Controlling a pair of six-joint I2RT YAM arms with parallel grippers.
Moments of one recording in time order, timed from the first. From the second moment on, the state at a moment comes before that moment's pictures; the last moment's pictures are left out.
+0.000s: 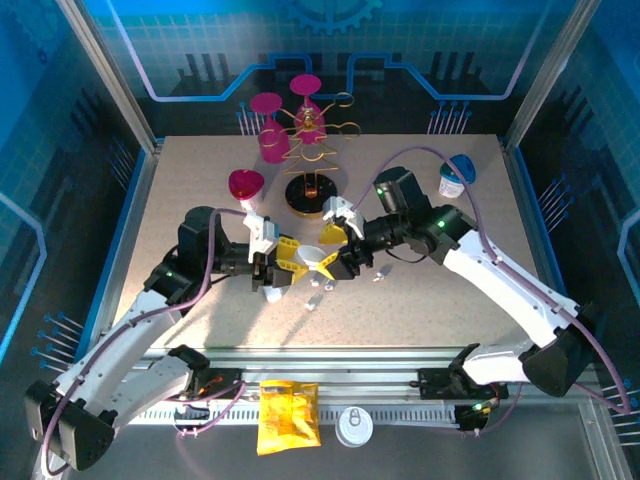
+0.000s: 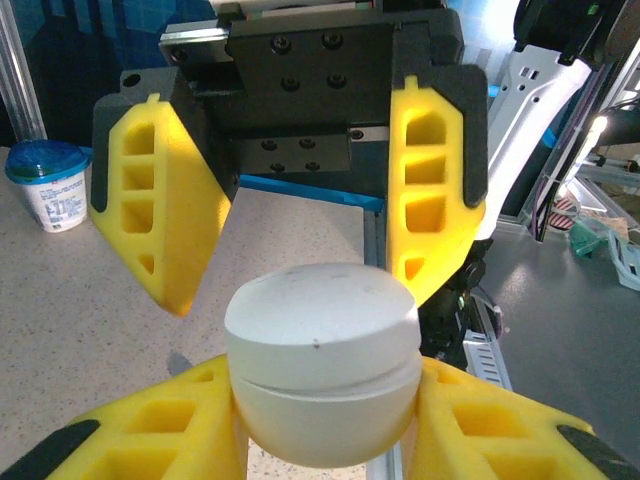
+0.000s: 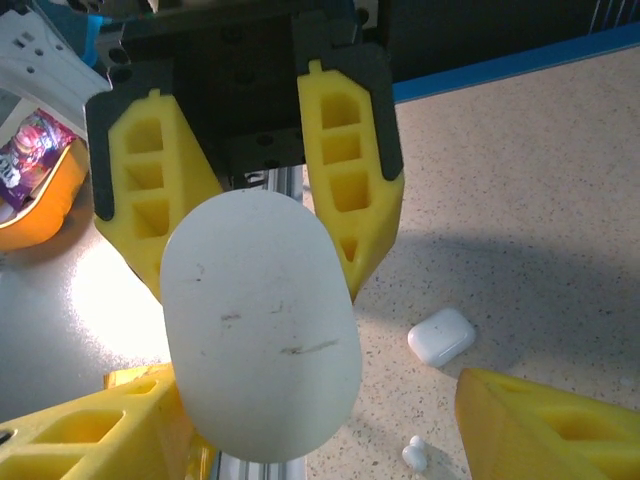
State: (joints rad) left arm -0.43 0.90 0.78 -0.15 1.00 0.10; right arm 0.67 1.31 1.30 -0.68 -0.80 -0.28
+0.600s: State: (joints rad) left arm -0.43 0.92 0.73 -0.02 1.01 0.07; right arm 0.61 1.25 1.26 -0.56 -0.80 -0.22
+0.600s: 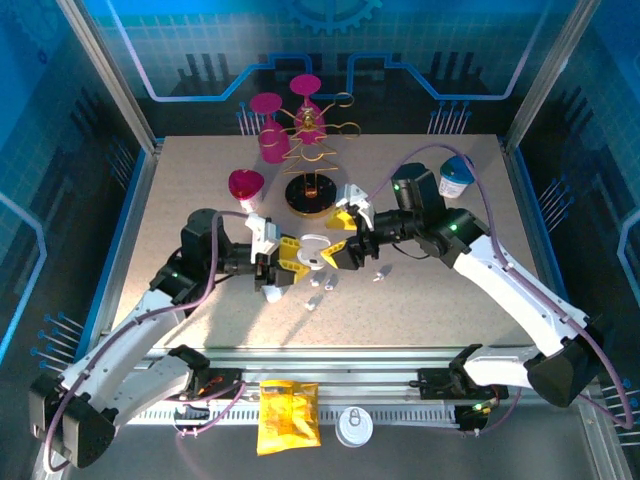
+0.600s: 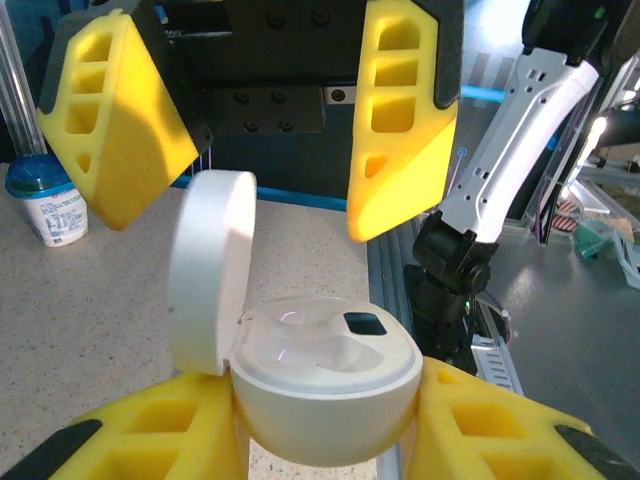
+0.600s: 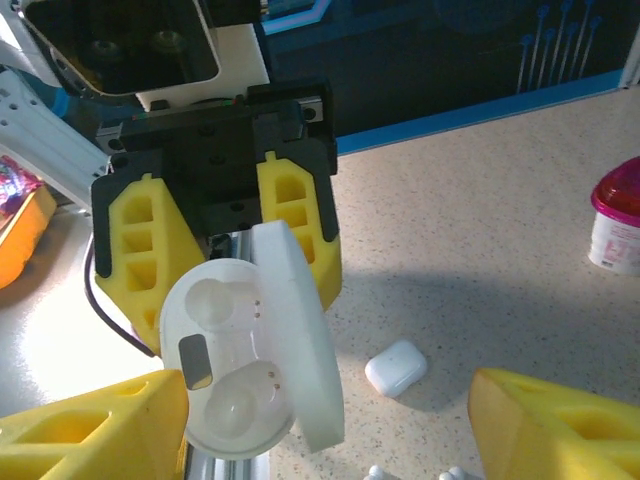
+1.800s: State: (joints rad) left arm -0.43 0.90 0.54 0.41 0.86 -0.04; right arm 0.42 0.96 0.67 -0.20 -0.32 0.35
